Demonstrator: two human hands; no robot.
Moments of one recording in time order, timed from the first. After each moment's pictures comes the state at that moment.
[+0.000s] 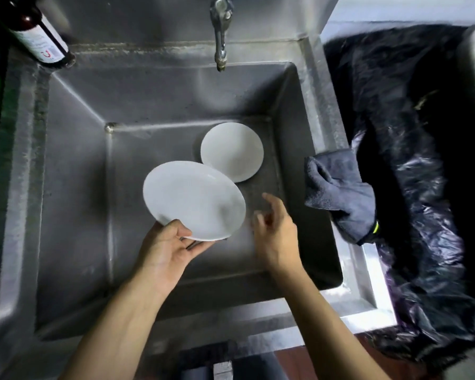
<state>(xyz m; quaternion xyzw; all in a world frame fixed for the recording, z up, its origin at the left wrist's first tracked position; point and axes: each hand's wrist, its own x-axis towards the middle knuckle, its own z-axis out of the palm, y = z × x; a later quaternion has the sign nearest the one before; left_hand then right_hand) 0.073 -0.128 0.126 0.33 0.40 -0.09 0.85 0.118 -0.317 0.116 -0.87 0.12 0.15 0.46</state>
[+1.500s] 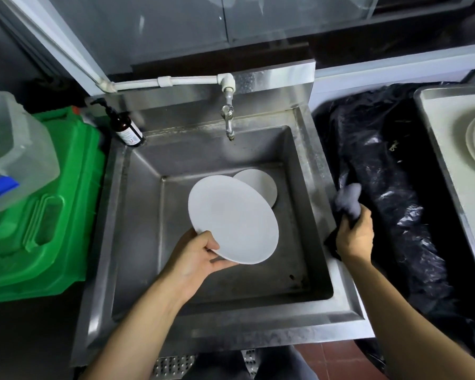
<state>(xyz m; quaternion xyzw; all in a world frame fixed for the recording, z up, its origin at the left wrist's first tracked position) 0.069 -0.176 0.282 0.50 0.34 -0.13 0.79 0.178 -0.482 0.123 -0.87 0.20 -0.01 0.46</state>
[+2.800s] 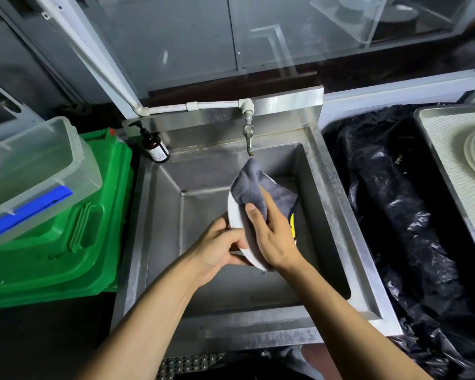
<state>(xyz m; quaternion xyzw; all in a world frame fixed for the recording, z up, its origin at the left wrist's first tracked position) 0.065 -0.157 0.334 0.61 0.19 -0.20 0.75 0.115 -0.289 0.268 -0.75 -0.13 0.10 0.64</state>
